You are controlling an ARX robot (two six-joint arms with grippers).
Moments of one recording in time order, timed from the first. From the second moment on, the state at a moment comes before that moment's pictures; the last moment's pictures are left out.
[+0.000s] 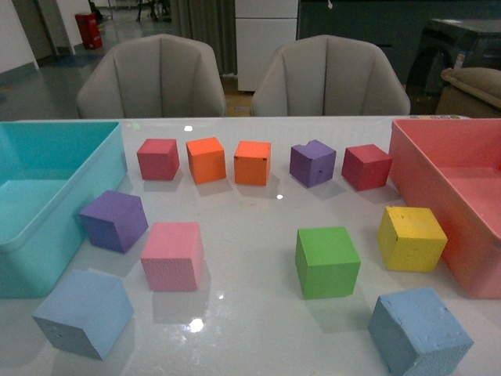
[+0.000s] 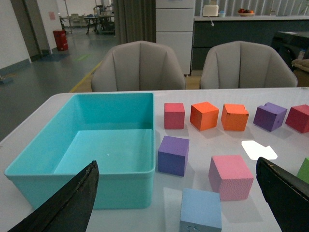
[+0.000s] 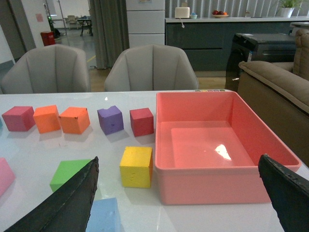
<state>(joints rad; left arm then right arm) 0.00 0.01 0.01 0.00 0.00 -0.01 0.00 0.00 0.01 0.00 0.00 0.01</state>
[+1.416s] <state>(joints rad) 0.00 0.01 0.01 0.00 0.00 -0.01 0.00 0.00 0.01 0.00 0.00 0.01</state>
